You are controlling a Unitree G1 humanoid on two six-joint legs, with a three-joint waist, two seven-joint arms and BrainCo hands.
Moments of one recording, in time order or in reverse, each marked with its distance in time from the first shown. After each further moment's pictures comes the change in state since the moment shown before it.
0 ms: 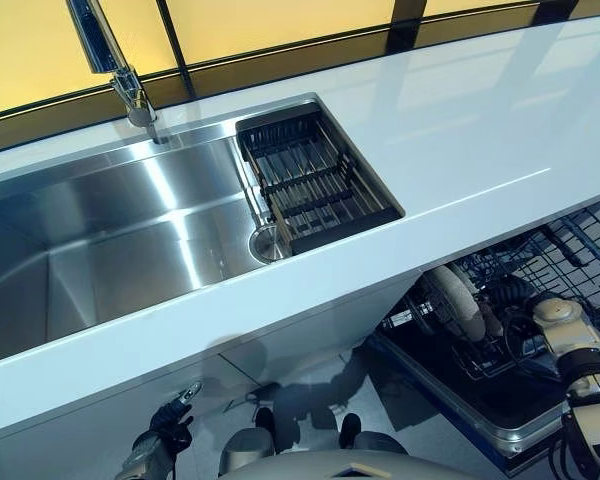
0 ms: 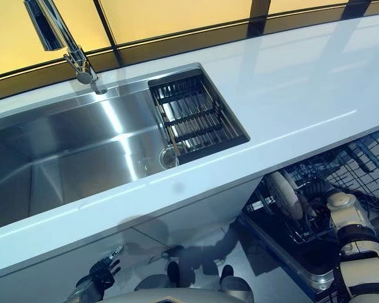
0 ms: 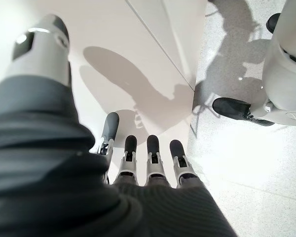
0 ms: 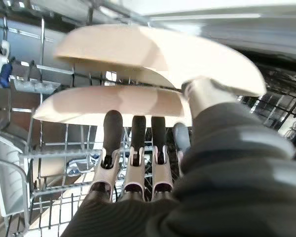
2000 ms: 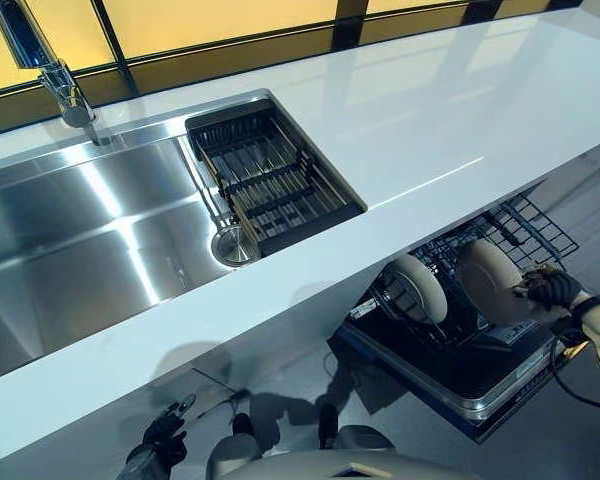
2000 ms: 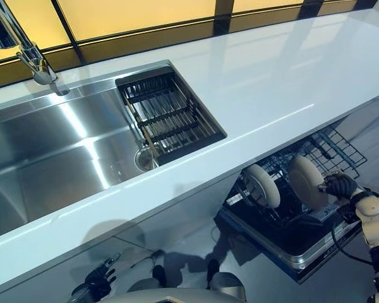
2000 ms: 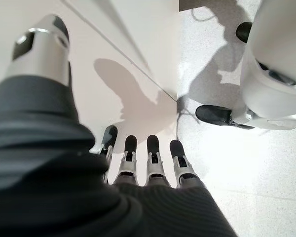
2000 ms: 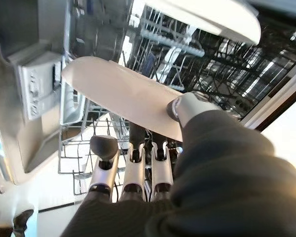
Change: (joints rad) left arm 0.033 0.011 0.001 0.010 0.000 0.003 0.016; right arm 0.231 -0.167 -0.125 -0.331 -0.037 -0.071 -0.038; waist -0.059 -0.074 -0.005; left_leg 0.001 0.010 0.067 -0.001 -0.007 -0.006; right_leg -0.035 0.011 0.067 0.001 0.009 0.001
